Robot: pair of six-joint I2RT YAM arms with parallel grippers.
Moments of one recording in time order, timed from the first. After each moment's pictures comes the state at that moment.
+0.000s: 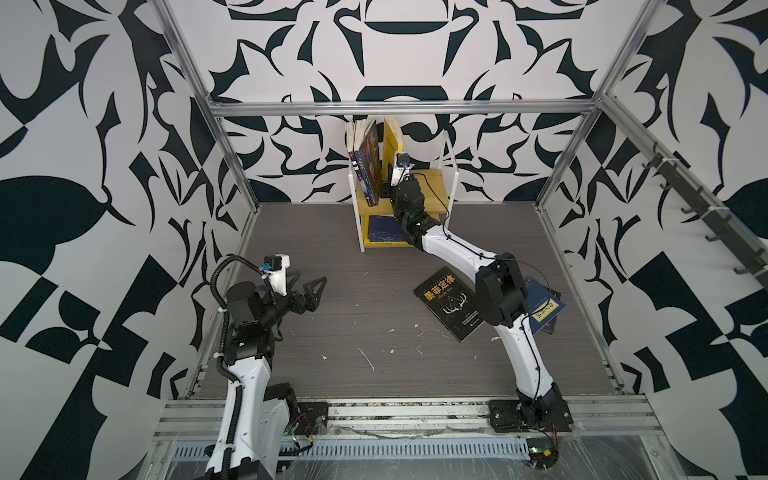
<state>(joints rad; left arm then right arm) 0.21 0.75 0.43 0.02 0.78 -0.13 0.64 2.32 2.05 0.43 0.45 0.05</state>
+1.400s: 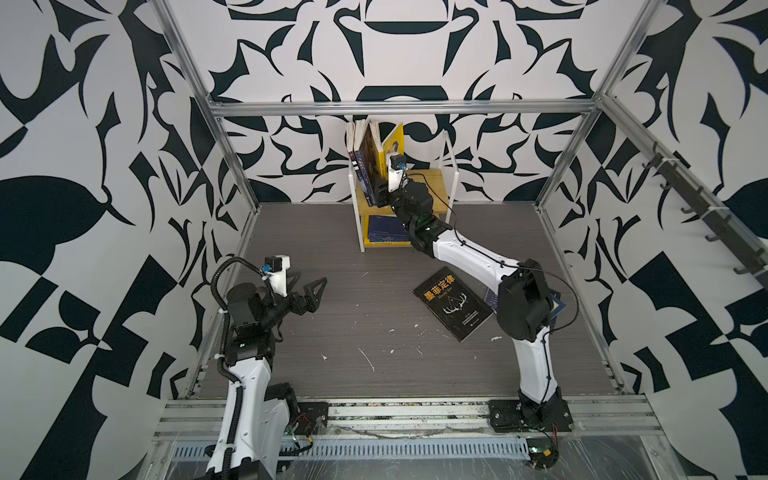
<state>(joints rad) 0.21 0.74 0.42 0.03 0.79 -0.13 0.67 2.06 1.79 0.38 0.19 0.04</state>
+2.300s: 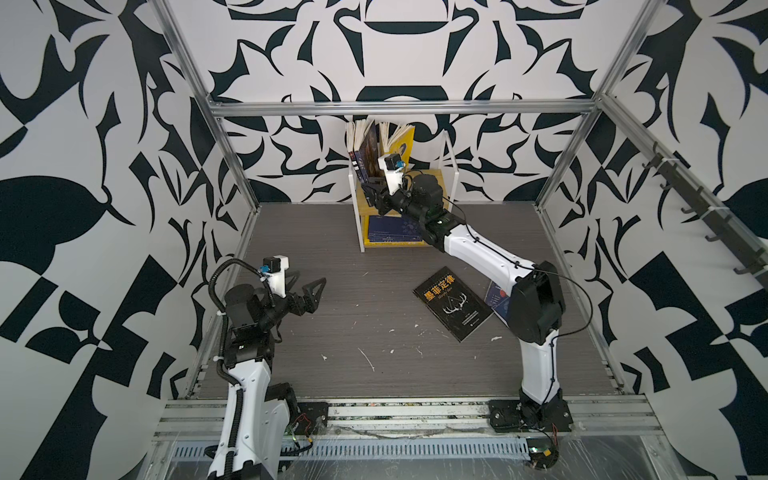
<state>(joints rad) 0.23 0.72 0.41 0.03 0.80 -0.13 0.61 1.98 1.77 0.21 -0.27 0.12</state>
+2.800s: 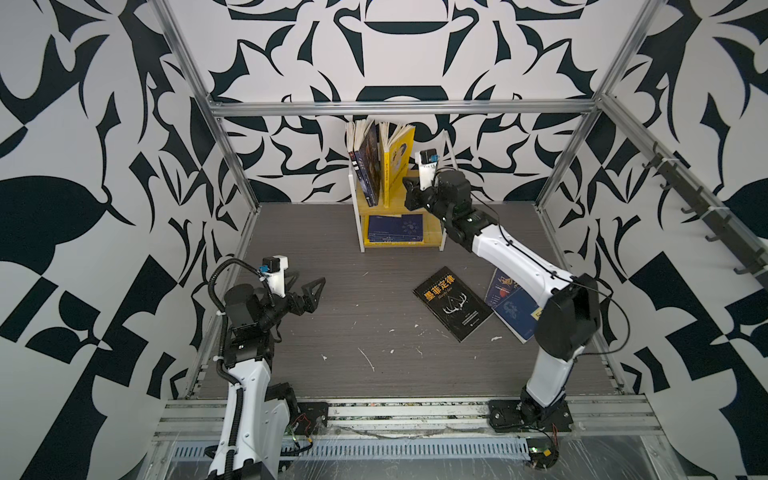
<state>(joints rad) 0.23 0.73 0.41 0.03 0.80 -0.13 0.53 1.88 1.76 0.01 0.00 0.18</state>
